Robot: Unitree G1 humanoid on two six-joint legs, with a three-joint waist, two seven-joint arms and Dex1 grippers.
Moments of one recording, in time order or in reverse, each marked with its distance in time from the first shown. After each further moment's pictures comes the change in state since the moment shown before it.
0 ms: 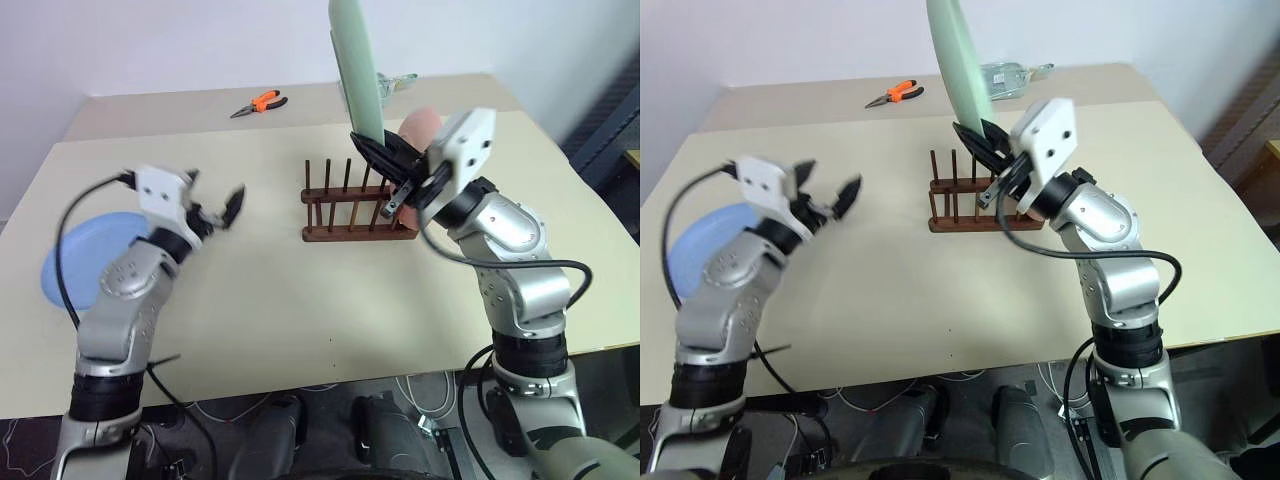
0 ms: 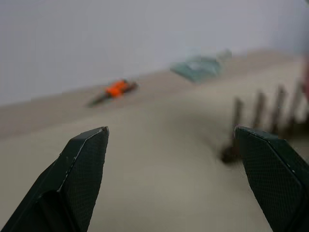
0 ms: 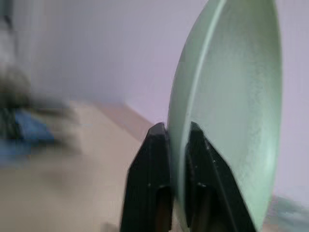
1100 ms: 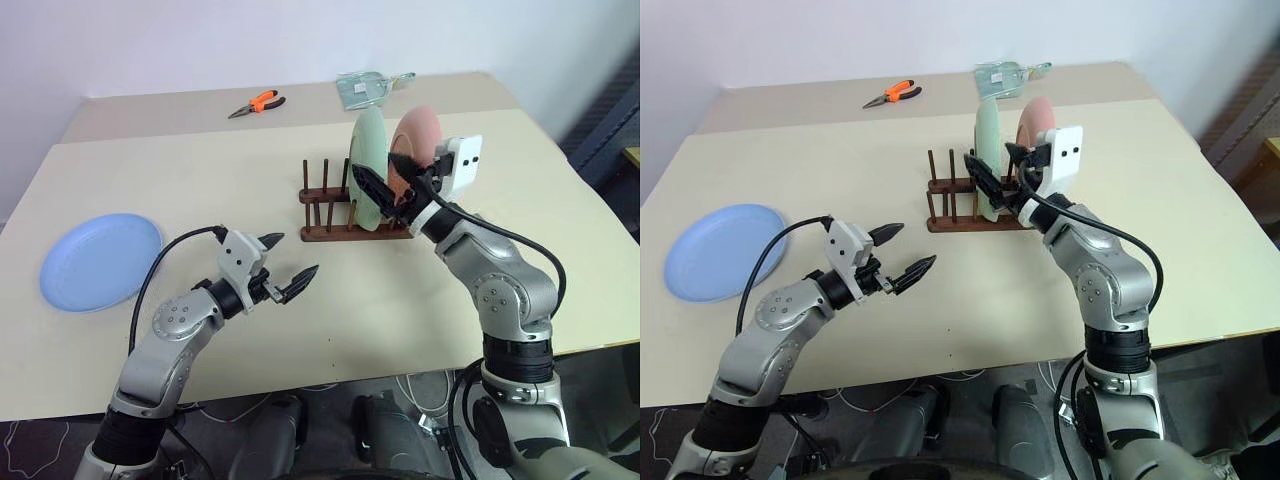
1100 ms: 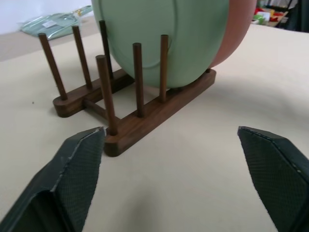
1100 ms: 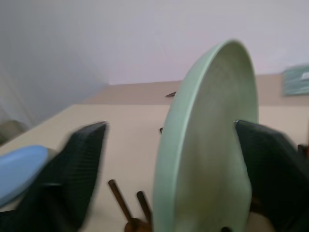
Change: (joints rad) left arm 0.111 -0.064 -0.168 -0.101 0.019 0.015 -0.187; right arm 0.024 0.005 -0.018 0.153 0.059 0.115 -0.221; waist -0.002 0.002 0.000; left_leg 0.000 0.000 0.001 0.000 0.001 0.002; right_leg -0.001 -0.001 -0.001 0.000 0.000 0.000
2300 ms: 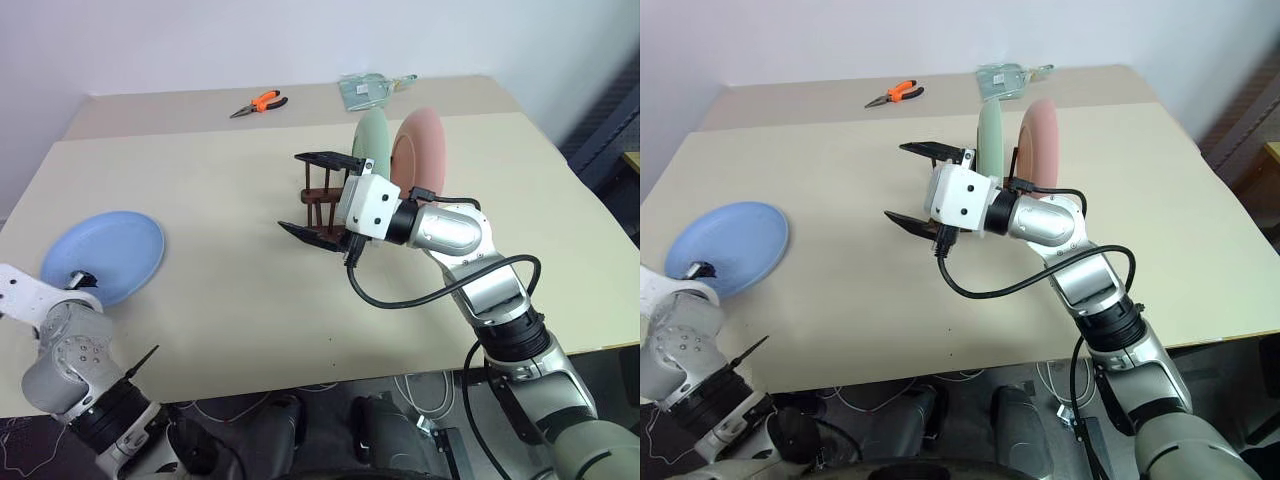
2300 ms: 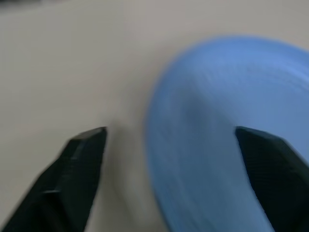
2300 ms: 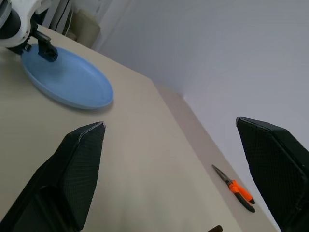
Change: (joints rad) left arm -0.291 -0.367 1.067 0.066 -0.074 0.612 1.044; right arm -0.140 -0.133 0.376 0.052 -0.444 -0.521 0.400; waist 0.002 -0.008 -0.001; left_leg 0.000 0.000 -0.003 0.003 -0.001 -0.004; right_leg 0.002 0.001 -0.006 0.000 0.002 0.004
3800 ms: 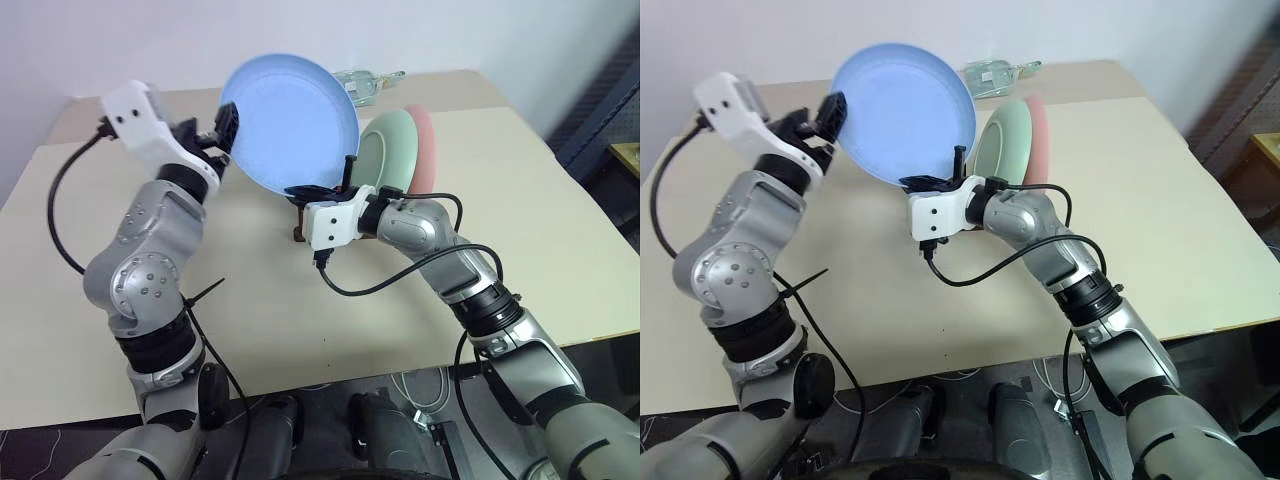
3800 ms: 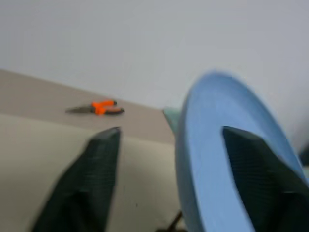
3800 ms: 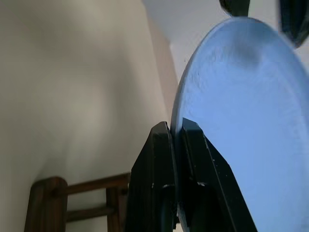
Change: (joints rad) left arm -0.272 0.095 -0.573 -0.145 -0.180 -0.111 -0.286; right arm -0.122 0.042 0.107 0.313 -0.473 -0.275 -0.119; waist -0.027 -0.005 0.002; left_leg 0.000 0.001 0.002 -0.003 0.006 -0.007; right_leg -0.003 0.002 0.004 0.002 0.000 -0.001
